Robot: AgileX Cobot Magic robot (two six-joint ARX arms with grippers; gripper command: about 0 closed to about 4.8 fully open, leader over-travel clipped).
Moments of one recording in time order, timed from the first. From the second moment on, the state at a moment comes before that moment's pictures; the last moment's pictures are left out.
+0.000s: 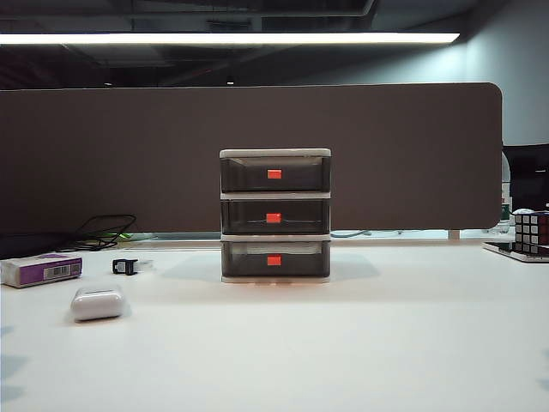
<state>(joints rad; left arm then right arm) -0.34 0.00 0.05 -0.09 -0.18 0.07 0.02 0.00 0.02 -0.15 -0.03 0.06</state>
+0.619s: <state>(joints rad) -0.34 0.00 0.05 -0.09 0.04 0.02 0.02 0.00 0.02 -0.15 -0.18 0.10</state>
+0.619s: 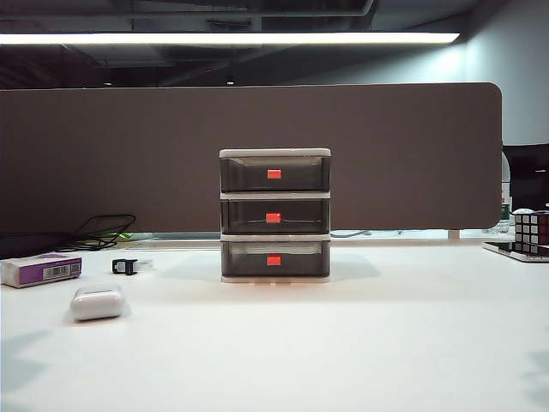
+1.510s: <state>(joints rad) -0.34 0.00 0.00 -0.06 0.49 -0.27 0.02 0.00 0.02 -0.14 -0.76 0.23</state>
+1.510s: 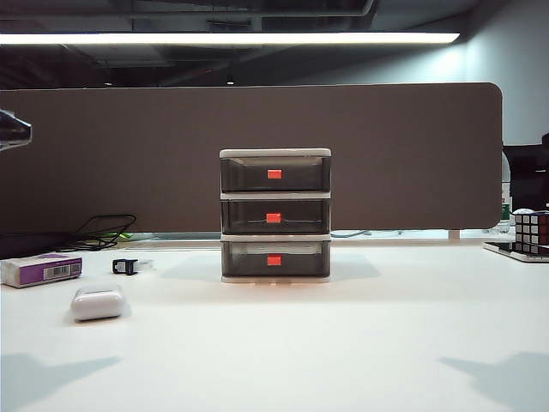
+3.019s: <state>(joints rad) -0.59 0.81 0.06 0.67 0.26 -0.20 0.32 0.71 0.45 0.12 -0.41 0.21</state>
